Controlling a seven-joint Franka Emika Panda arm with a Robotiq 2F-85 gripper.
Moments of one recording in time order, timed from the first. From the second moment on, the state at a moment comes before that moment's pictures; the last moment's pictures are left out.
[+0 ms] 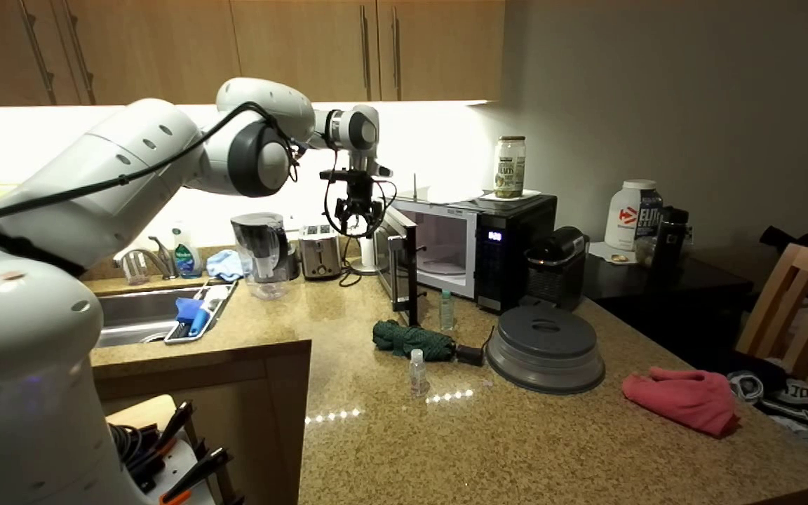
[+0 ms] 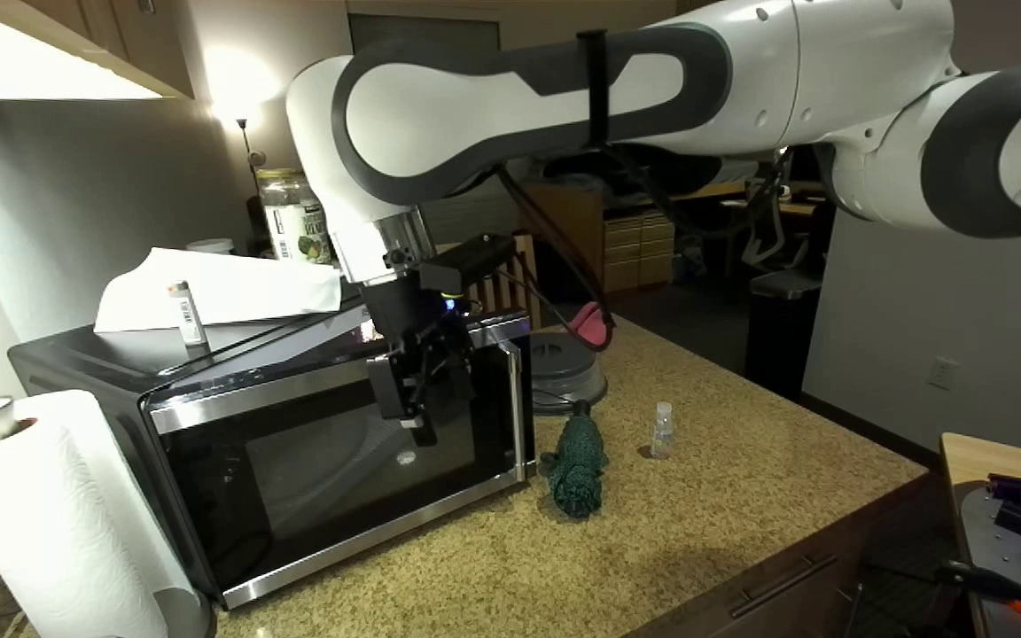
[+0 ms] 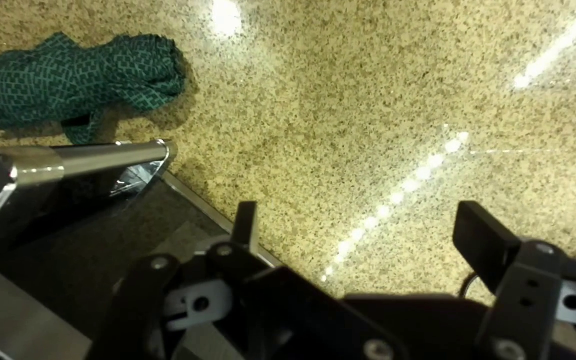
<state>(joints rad) 0.41 0.96 0.09 -0.73 -0.04 1.45 0.23</state>
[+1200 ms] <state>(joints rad) 0.35 1.01 -0.01 -0.67 -0.04 1.52 0.57</state>
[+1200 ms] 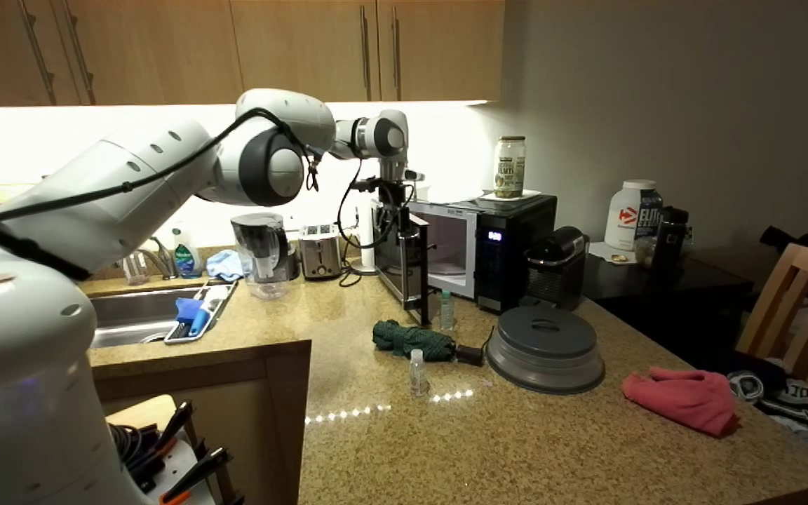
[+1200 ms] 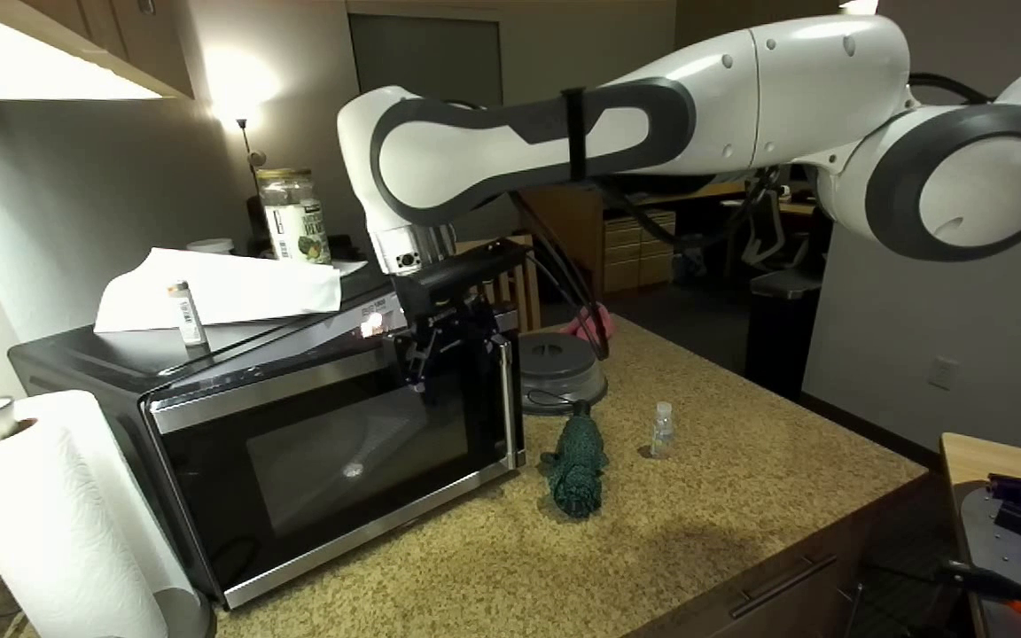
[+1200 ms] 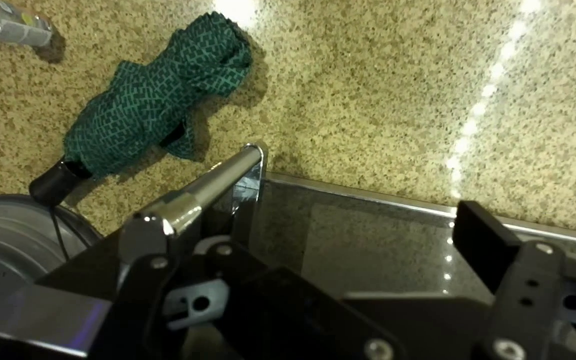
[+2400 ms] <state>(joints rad) 0.34 1.18 -0.06 -0.42 -0.06 1.50 0.47</state>
